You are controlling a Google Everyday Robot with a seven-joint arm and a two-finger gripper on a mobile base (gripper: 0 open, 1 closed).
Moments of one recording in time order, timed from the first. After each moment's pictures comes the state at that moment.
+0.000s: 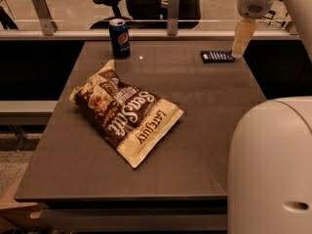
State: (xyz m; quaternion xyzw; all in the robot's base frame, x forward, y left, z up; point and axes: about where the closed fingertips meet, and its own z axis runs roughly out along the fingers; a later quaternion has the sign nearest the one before) arm 0.729 -0.272 0.932 -0.57 0.79 -0.15 0.16
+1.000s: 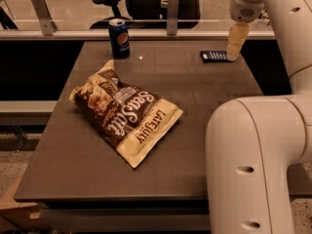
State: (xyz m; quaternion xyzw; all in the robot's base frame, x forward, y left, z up) arm 0.746 -0.258 0.907 -0.60 0.78 -0.12 0.14
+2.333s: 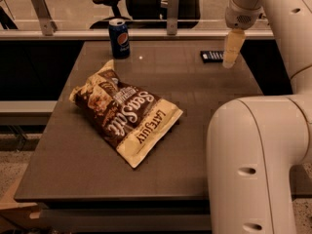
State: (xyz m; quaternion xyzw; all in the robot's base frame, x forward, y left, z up) arm 0.730 -0.240 0.886 -0.63 0.77 -0.06 0.12
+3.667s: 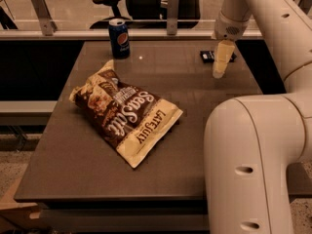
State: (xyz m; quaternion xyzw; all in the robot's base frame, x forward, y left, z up) arm 0.720 -0.212 0.848 -0.64 0.76 0.00 0.10
